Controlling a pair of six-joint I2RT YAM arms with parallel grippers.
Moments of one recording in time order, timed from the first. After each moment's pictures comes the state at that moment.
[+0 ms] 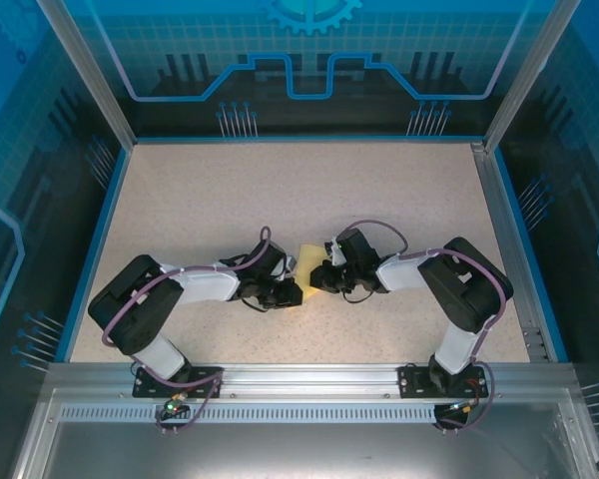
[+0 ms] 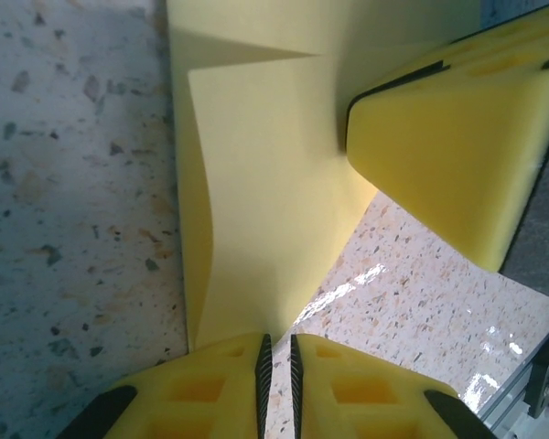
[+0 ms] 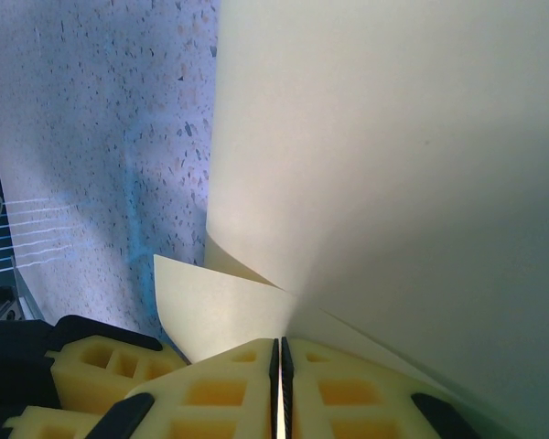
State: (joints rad) left arm -0.65 1.61 0.66 -0.12 0.44 -0.75; right arm 0.63 1.76 0.70 0.18 -0.50 0.83
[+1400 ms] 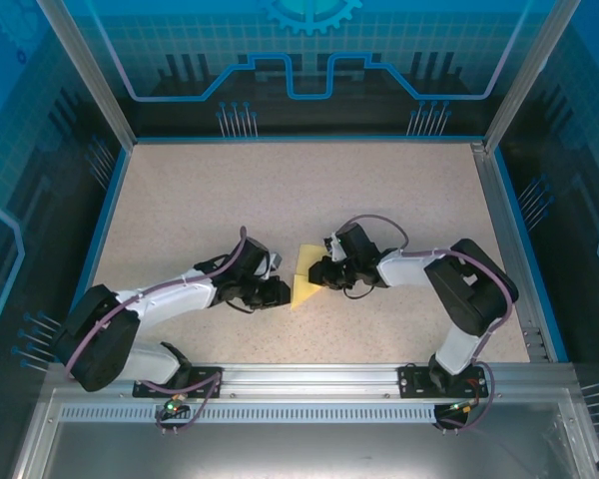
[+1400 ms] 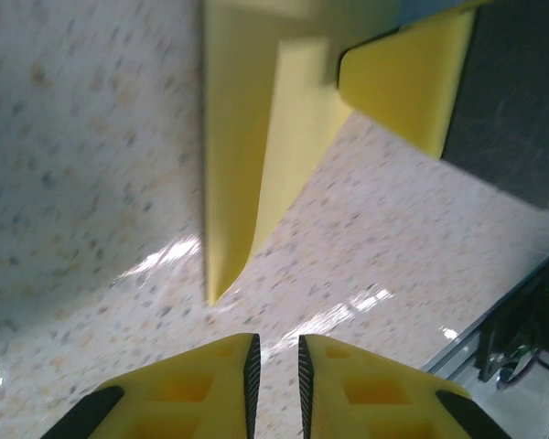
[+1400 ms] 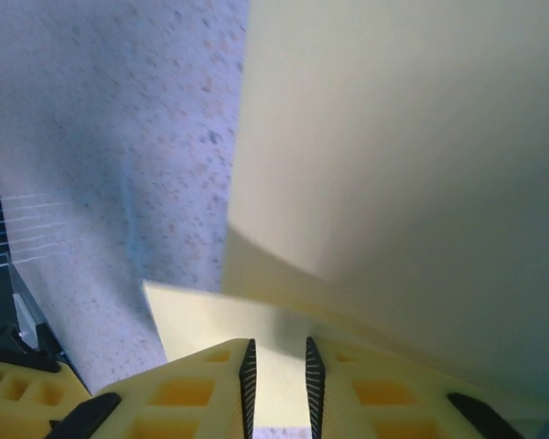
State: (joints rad) left arm -0.62 1.35 0.64 -0.29 0.44 -0.77; right arm 0.61 1.70 0.75 0.04 -0.50 0.79
